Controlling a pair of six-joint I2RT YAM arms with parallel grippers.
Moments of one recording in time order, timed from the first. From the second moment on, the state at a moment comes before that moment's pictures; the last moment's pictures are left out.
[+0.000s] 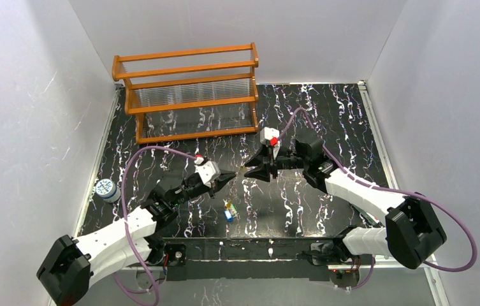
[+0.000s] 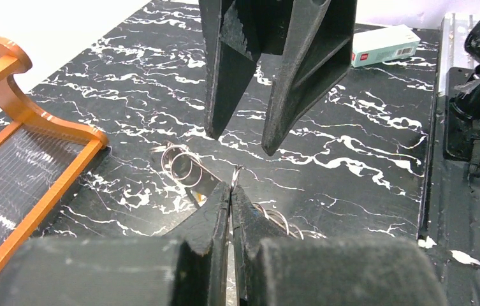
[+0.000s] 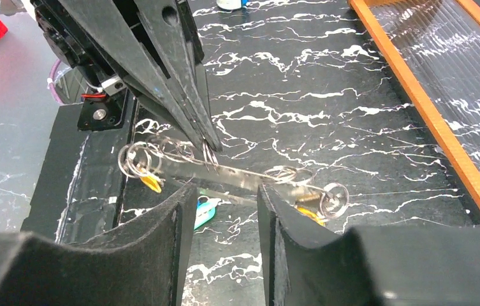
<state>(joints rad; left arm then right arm) -0.74 0.88 0.34 0.50 0.37 0.12 0.65 1.27 0.73 0.31 -0.91 -0.10</state>
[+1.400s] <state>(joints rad) -0.74 0.82 0.22 0.79 0.49 0.07 0.71 1.30 0.56 0.81 -1.00 0.02</state>
